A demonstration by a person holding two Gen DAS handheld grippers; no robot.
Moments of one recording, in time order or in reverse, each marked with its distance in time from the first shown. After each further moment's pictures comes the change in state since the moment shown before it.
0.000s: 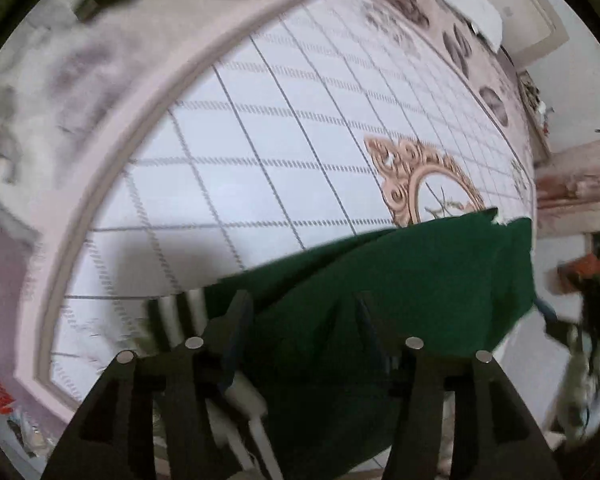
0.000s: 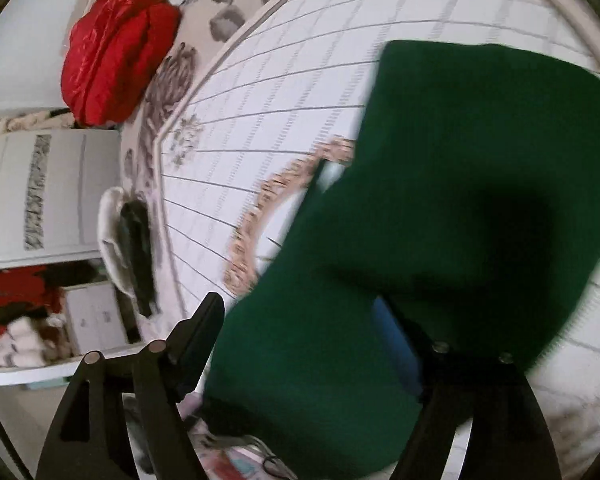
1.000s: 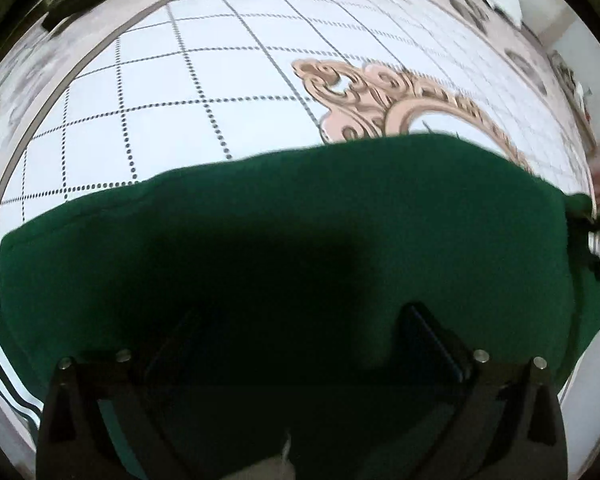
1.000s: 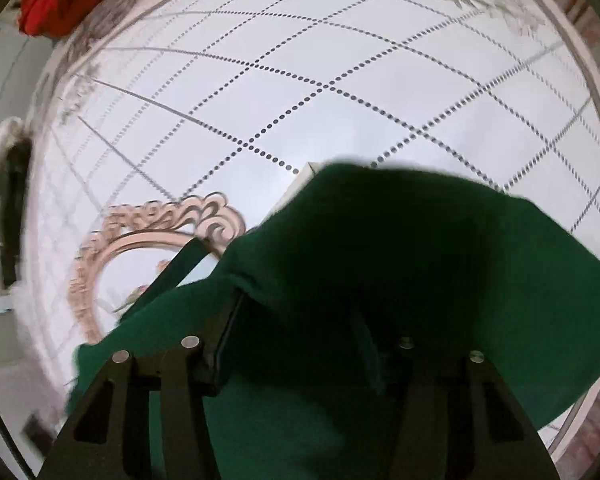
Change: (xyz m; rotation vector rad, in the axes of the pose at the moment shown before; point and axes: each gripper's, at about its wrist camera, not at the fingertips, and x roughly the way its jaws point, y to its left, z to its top) left arm 0.143 -0.095 -0.012 -0.016 -0.084 0.187; right arm 0.096 -0.042 0.125 -0.270 0.110 -0.353
